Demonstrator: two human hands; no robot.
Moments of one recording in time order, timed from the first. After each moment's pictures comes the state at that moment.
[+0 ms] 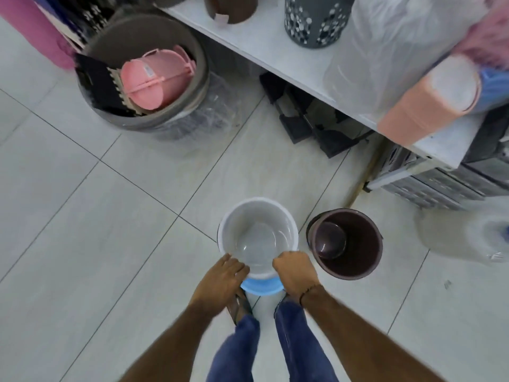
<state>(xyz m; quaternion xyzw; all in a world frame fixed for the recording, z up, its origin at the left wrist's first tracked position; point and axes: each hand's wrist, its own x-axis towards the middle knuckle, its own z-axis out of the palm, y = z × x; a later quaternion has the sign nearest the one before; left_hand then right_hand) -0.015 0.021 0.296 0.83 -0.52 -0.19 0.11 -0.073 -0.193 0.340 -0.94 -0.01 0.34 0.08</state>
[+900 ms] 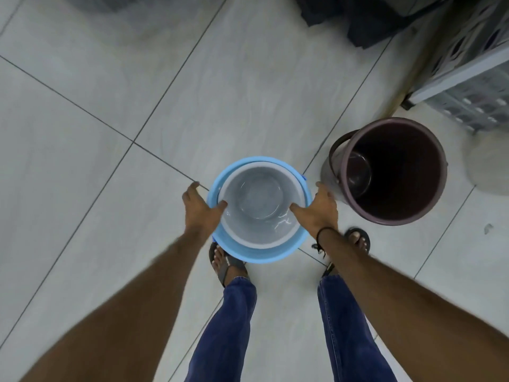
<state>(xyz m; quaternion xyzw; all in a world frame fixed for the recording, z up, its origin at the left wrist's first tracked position) -0.026 0.048 0.002 0.86 0.13 -0.35 0.34 -0.143 -0.175 0.032 -0.76 0.51 0.18 0.35</state>
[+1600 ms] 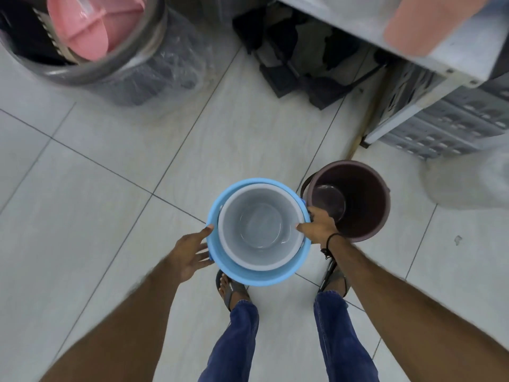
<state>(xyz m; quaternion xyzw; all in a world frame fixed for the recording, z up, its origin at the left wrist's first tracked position) -0.012 0.043 0.173 0.66 0.31 -0.51 0.46 -0.146 -0.246 0.173 -0.69 0.50 0.20 0.49</state>
